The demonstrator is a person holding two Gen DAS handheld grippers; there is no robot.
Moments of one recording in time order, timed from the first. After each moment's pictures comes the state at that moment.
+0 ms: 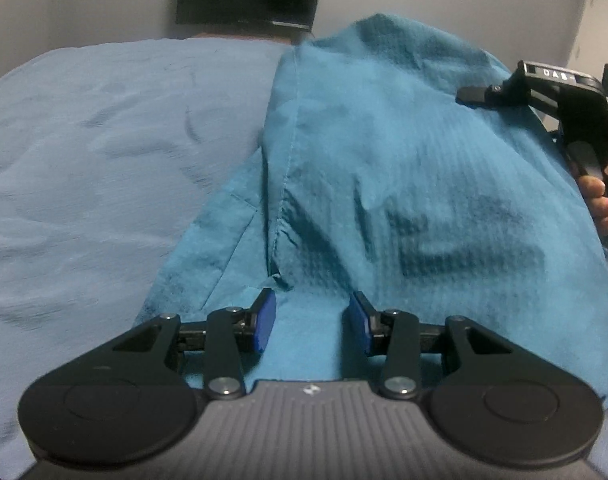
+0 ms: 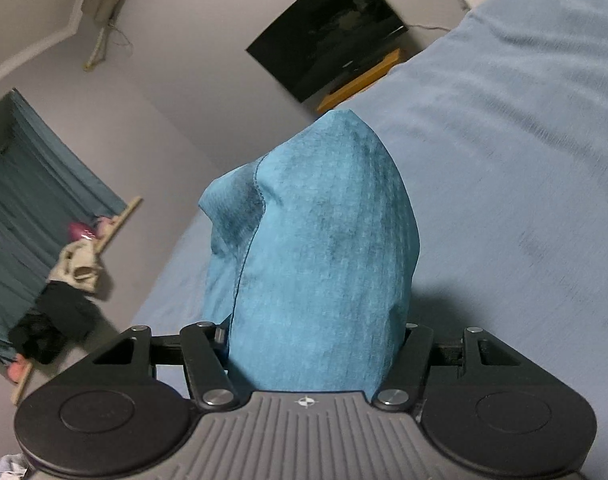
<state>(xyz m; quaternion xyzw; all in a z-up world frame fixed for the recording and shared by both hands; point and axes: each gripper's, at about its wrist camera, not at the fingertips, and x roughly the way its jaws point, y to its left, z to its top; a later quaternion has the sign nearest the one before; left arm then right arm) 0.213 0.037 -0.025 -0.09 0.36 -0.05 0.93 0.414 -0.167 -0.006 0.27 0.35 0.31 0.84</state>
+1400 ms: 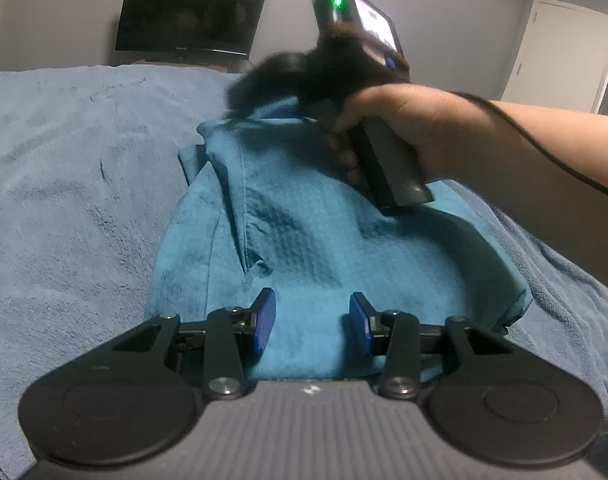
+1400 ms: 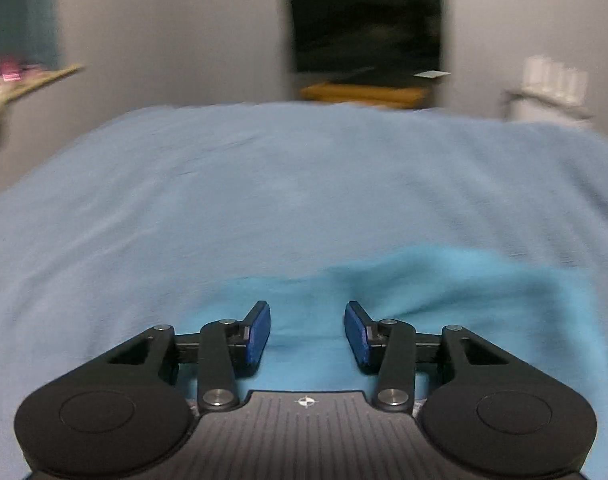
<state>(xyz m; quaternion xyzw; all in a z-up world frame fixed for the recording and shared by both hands) 0.219 0.044 -0.041 -0.09 0.31 -0.15 0.94 0.545 0.020 0.030 -0.03 0.34 0.27 0.90</state>
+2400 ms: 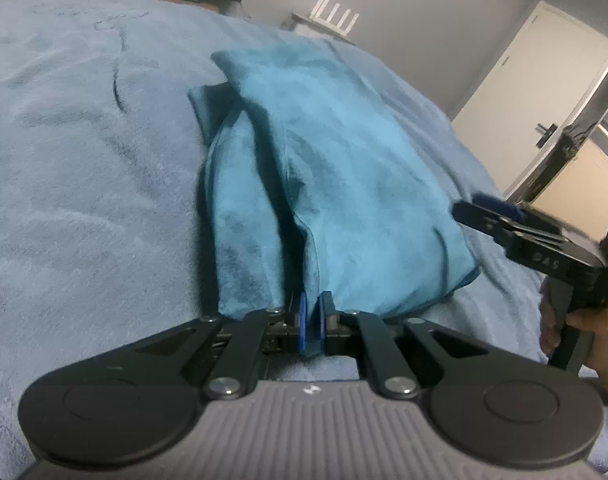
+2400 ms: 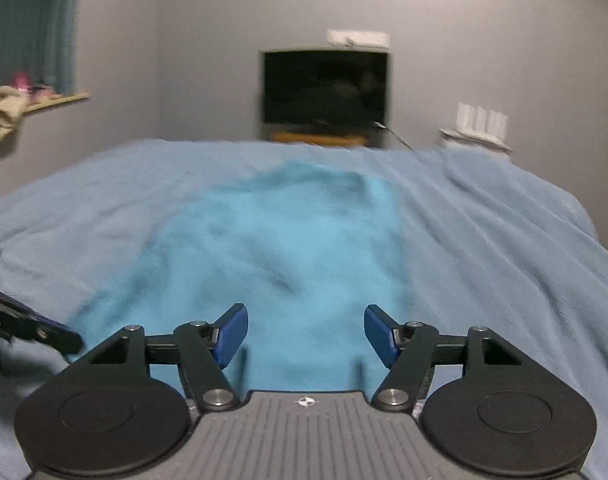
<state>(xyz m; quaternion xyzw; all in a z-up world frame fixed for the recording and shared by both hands) 0.209 0.104 -0.037 -0.16 0.39 -0.21 0.88 0.279 -0.168 0.021 -0.05 0.23 0.20 0.95</state>
